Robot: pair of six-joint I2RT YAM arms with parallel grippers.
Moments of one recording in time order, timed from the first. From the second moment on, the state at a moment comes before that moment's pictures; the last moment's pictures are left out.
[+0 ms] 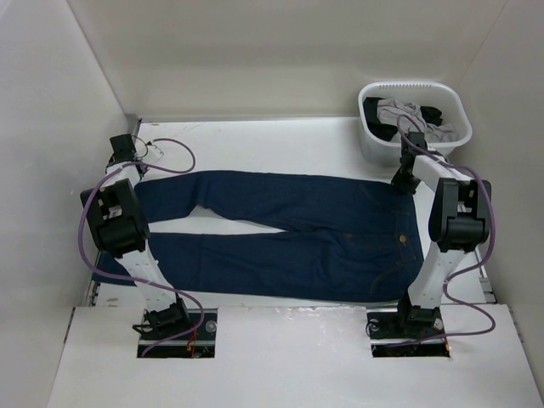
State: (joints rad) left arm 0.33 1.96 1.34 -0.22 -0.24 1.05; right arm -0.08 1.94 1.37 -0.59 0.32 0.54
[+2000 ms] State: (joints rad) left arm 0.36 1.87 1.45 -0.23 -0.26 1.04; right arm -0.17 1.80 1.24 -0.51 0.26 0.84
